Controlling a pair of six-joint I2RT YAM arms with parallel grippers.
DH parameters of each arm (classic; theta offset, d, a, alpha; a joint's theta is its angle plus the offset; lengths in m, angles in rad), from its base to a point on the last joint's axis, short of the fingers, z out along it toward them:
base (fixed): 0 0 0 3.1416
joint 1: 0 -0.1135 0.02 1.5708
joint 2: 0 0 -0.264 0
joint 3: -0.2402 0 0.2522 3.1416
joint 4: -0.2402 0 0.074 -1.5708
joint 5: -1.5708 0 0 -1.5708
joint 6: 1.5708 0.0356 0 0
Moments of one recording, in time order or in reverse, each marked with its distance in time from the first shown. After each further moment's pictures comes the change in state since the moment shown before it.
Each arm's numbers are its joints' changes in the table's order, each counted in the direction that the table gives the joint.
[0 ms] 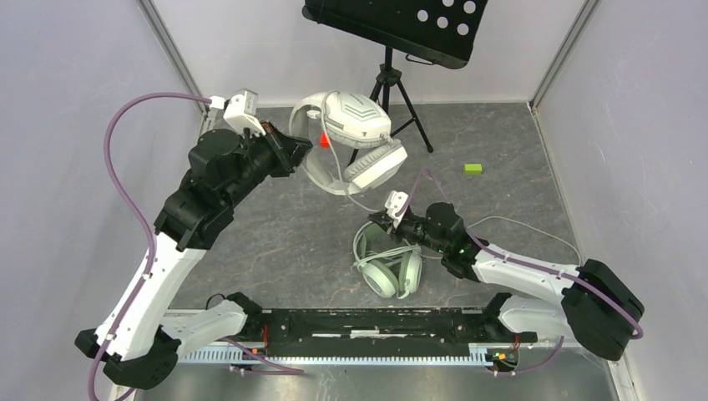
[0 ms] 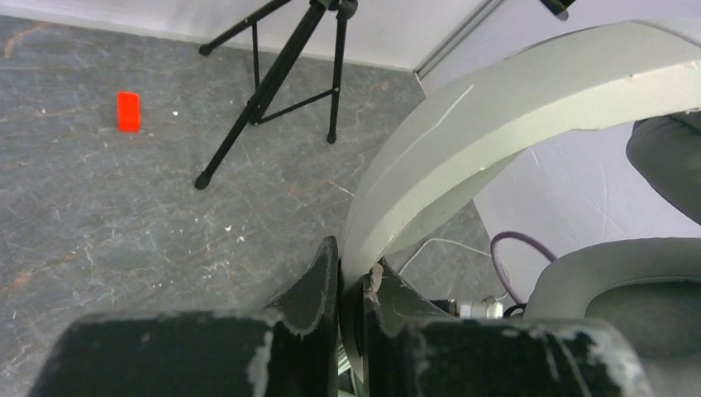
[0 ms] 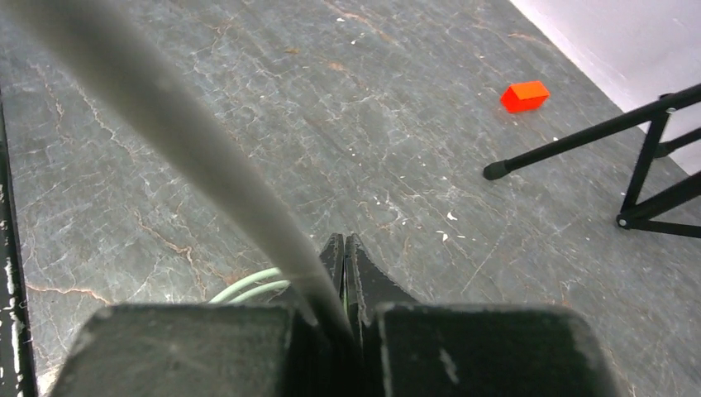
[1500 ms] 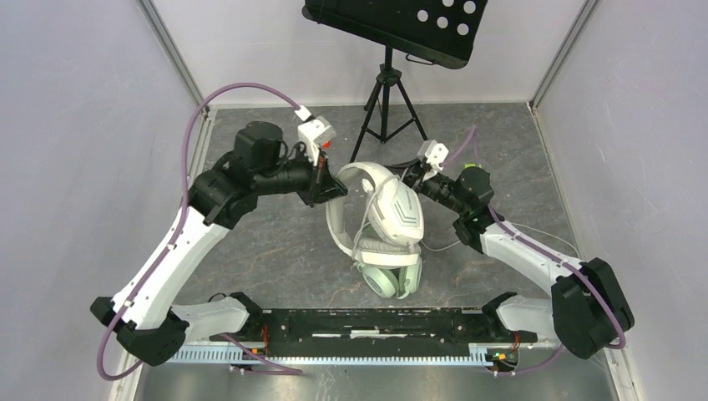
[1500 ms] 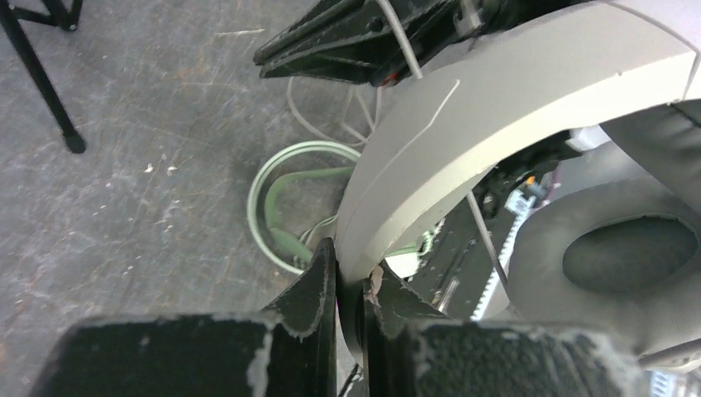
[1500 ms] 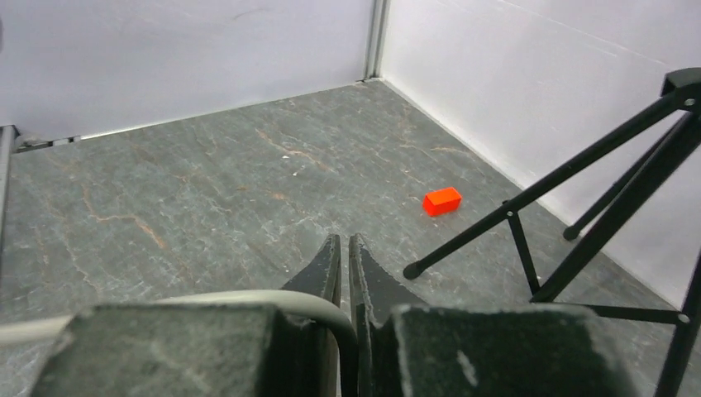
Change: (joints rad) left arm 0.047 0.137 -0.045 -0.218 -0.562 0.451; right arm 0.348 0.042 -0.127 0.232 0.282 0.203
